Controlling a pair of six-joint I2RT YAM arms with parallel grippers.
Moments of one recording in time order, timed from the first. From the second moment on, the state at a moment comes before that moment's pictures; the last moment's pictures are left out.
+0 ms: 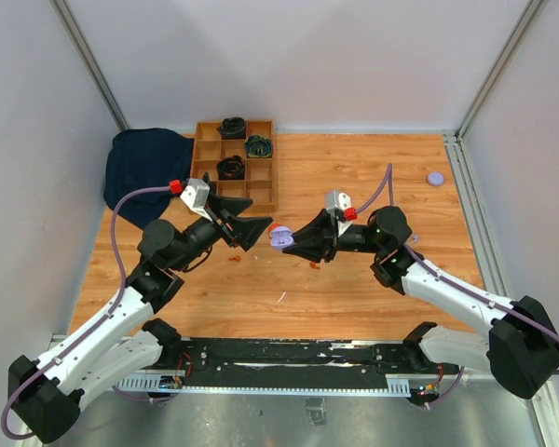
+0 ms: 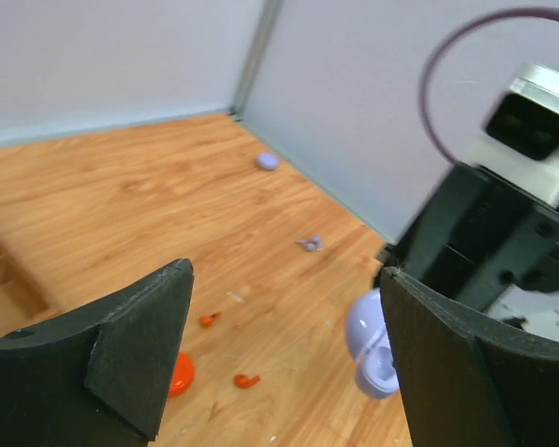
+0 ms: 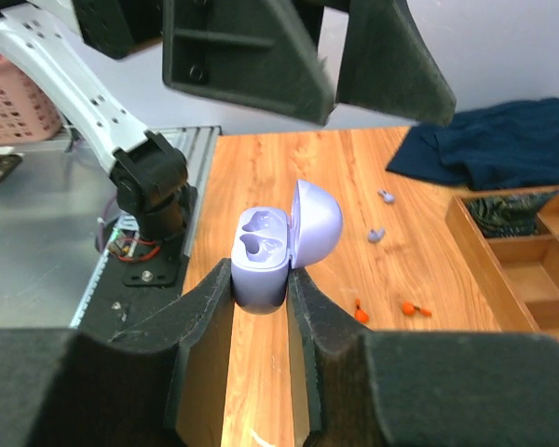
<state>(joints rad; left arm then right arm) -0.60 0.77 0.57 0.43 0.30 -0.43 0.67 1.15 0.63 0.72 -0.90 0.19</state>
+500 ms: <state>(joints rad) -0.53 0.88 0.58 0.06 -0.18 -0.46 0.67 1.08 0.47 0.65 -0.77 0.03</state>
